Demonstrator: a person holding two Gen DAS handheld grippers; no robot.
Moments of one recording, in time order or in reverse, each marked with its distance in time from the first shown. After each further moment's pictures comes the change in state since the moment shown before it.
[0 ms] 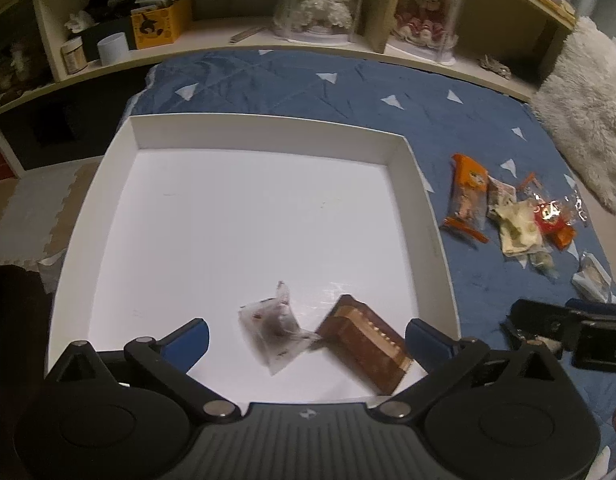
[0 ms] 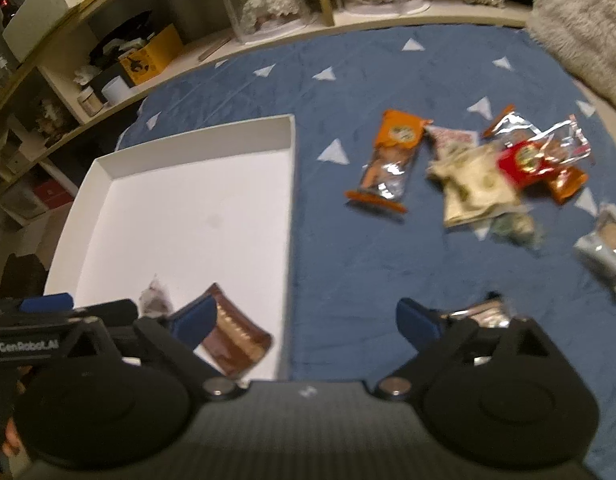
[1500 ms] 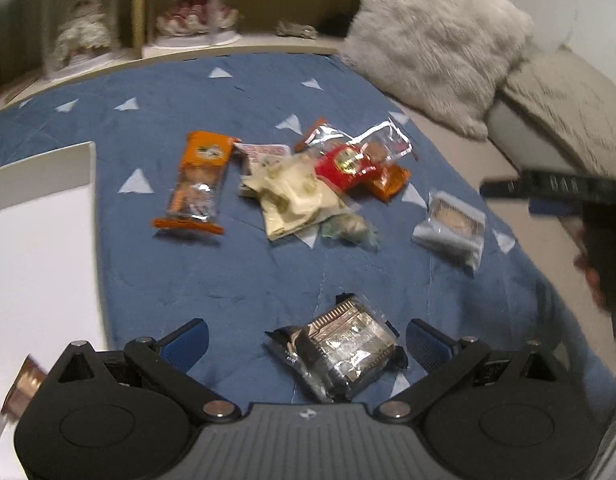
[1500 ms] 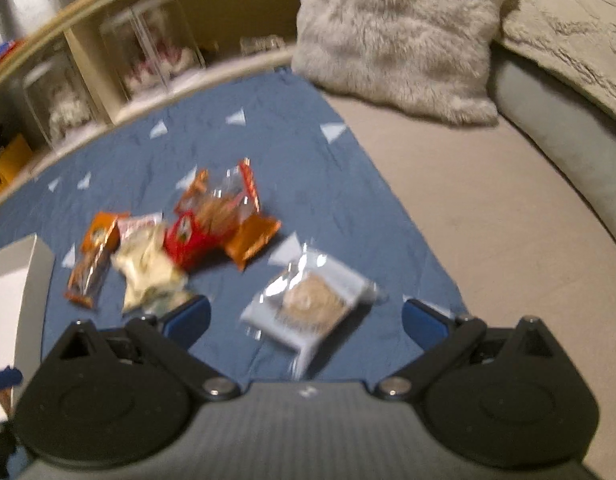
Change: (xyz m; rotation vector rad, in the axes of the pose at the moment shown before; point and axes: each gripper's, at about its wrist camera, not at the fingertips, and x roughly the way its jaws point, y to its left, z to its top) left arm 0.070 -0.200 -0.029 0.312 -0.072 -0.309; right arm -0.040 -0.255 -0.004 0.189 -0.218 -0.246
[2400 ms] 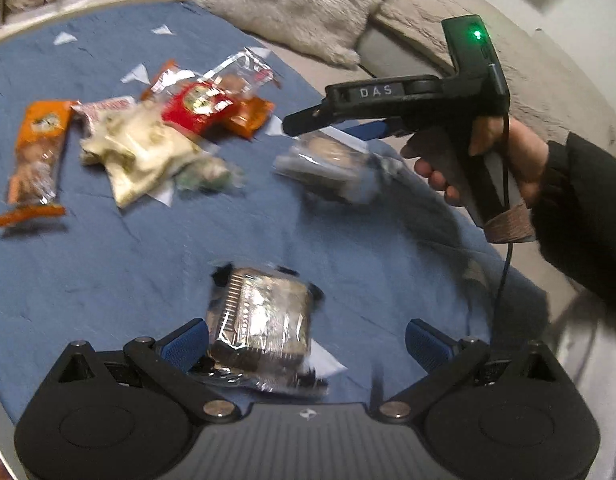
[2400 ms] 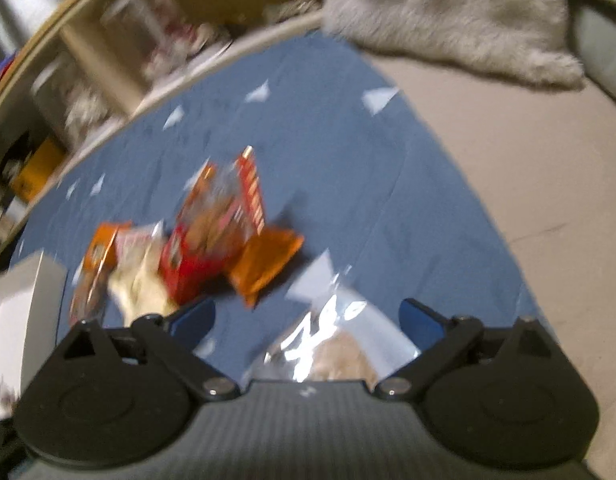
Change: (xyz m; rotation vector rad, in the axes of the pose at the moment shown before) left arm 0.031 -0.014 -0.008 0.174 0.177 -0.404; right arm 0.090 -0.015 0.031 0.012 0.119 0.214
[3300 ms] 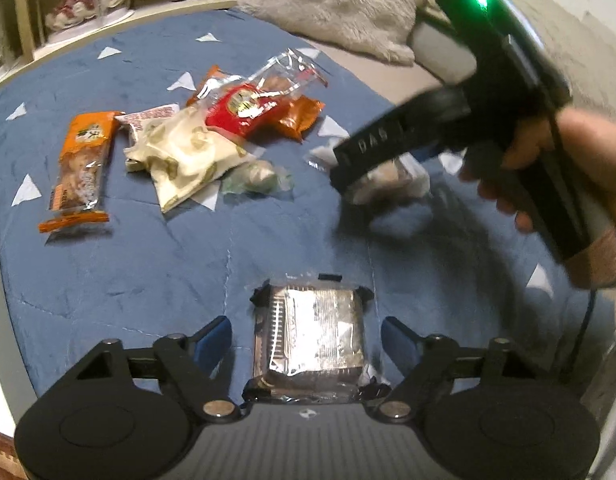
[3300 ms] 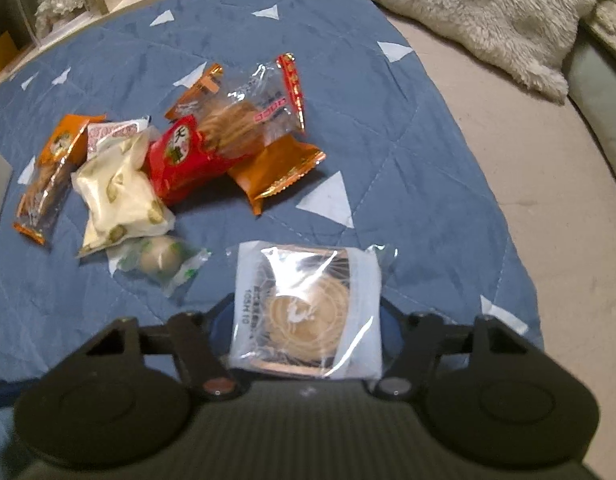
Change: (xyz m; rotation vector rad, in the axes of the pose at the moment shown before) left arm 0.019 -0.018 0.003 0.015 -0.011 0.265; right arm 0.009 0.067 -0.030 -0.120 0.155 -0.293
